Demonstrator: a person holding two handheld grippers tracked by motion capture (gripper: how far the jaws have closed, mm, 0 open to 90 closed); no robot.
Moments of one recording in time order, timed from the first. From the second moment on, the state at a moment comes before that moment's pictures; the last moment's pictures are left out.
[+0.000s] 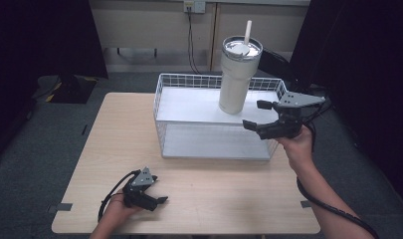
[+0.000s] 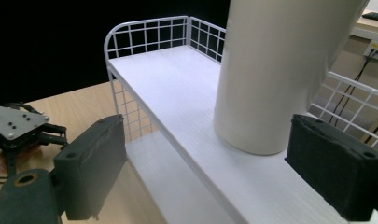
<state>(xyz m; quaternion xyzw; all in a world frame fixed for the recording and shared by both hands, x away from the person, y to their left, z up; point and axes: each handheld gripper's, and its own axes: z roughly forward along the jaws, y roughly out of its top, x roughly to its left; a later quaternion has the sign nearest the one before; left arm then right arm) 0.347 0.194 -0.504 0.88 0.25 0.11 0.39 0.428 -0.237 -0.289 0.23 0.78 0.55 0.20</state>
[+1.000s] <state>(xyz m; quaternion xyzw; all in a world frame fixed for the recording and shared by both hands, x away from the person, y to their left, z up) 0.346 0.195 -0.504 0.88 0.25 0.11 0.39 0.385 -0.238 -0.380 0.21 0.80 0.53 0.15</state>
